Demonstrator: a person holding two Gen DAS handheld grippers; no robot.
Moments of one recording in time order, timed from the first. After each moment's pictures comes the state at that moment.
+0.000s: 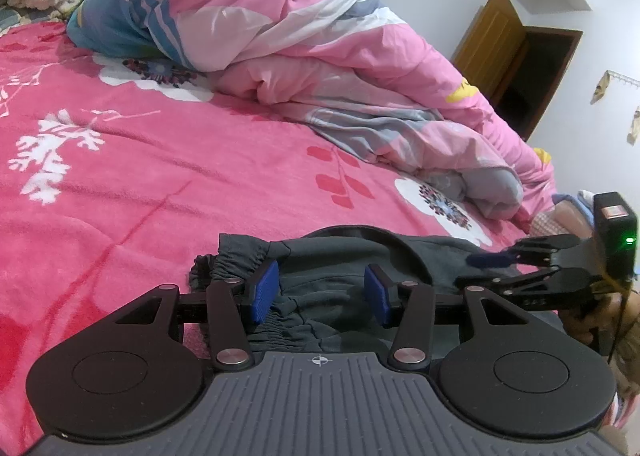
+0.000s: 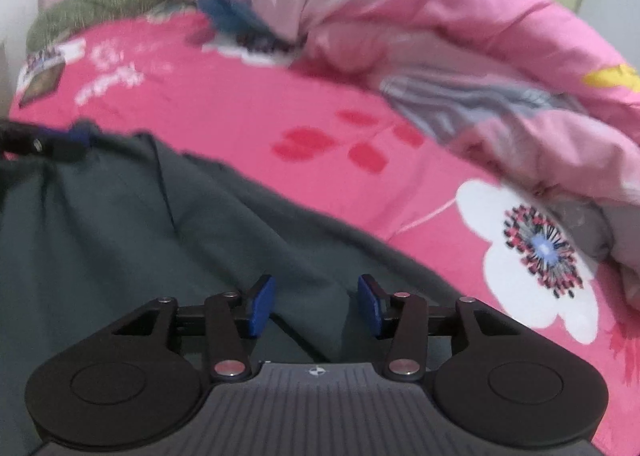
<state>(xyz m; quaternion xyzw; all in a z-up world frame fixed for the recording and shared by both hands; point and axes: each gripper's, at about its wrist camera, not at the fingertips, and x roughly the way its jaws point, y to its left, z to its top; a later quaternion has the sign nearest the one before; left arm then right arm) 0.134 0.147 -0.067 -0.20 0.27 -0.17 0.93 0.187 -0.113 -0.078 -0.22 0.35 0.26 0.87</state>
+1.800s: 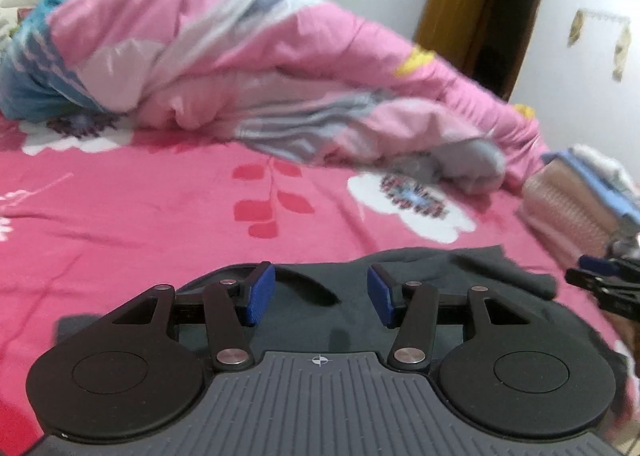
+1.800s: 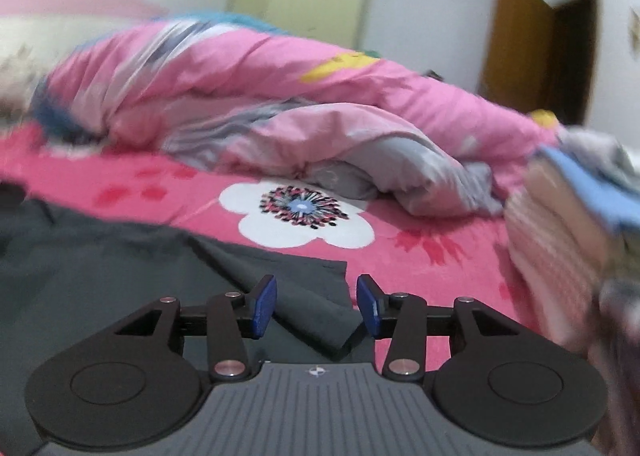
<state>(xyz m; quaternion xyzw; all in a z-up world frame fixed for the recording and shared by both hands) 0.178 0.050 -0.032 -0.10 0.27 -0.18 0.94 0.087 -0.269 -0.051 -0.13 0.23 0.02 0.96</state>
